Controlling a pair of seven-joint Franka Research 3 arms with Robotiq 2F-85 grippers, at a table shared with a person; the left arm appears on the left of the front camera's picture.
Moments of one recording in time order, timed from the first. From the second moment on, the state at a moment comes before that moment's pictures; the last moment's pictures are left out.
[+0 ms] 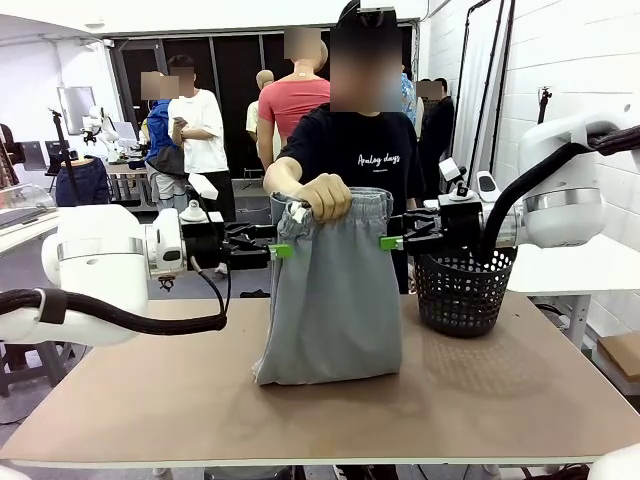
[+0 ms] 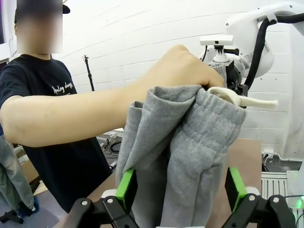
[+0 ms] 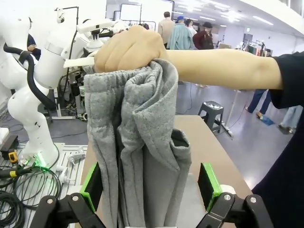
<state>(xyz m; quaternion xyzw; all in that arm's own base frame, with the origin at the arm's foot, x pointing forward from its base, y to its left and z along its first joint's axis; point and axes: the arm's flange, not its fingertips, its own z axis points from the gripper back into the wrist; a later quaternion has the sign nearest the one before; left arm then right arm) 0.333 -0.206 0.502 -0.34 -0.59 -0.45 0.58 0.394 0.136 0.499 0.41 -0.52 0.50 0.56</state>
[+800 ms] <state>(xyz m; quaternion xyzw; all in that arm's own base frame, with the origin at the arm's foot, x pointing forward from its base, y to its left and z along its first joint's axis) 0.339 -0.201 0.497 -0.34 -0.59 -0.44 0.58 0.392 0.142 0.486 0.44 -0.51 0.49 0.55</state>
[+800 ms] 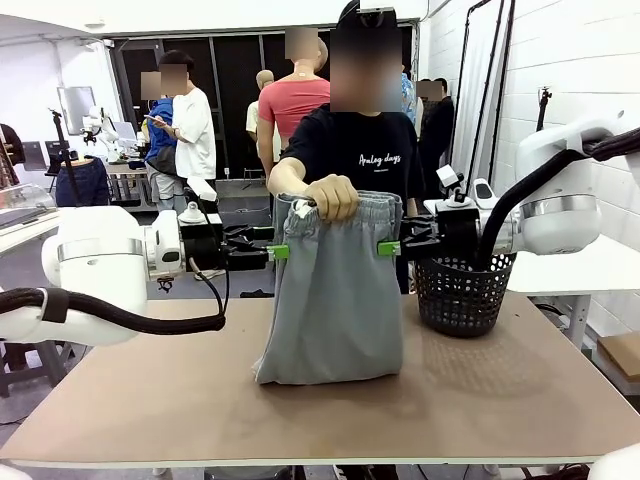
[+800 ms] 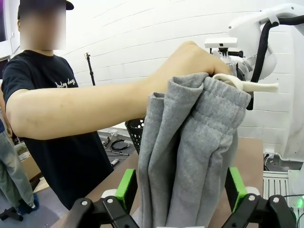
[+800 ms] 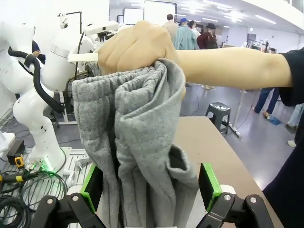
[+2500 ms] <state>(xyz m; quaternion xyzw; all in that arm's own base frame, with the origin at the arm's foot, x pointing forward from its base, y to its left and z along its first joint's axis) 0.369 -0.229 0.491 -0.39 -0.55 -0.51 0.53 0.390 0.178 0.480 0.51 -0.45 0.51 0.53</state>
